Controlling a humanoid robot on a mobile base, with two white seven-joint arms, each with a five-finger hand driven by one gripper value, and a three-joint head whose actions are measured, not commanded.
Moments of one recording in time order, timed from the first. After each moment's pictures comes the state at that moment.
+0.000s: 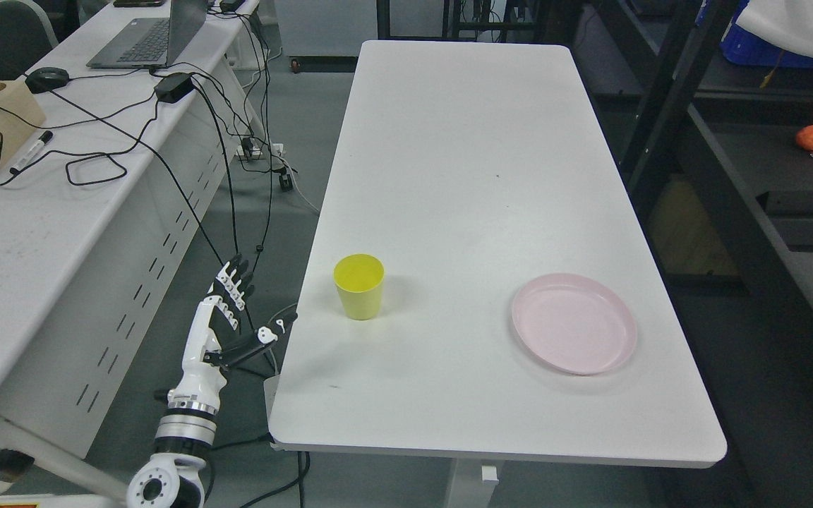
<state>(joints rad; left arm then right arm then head) -0.14 0.00 0.08 -1.56 0.14 -0.08 -0.09 0.00 0.00 0.00 -0.24 0.00 0.09 -0.12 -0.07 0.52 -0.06</state>
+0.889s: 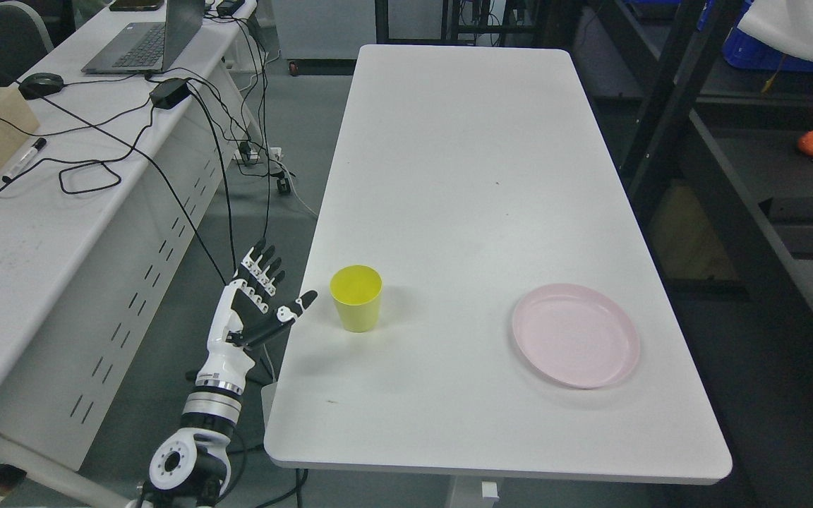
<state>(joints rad) -0.24 0.00 0.01 -1.47 0.34 -0.05 -0.09 0.00 0.00 0.00 -0.24 0.00 0.09 -0.12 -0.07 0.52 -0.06</state>
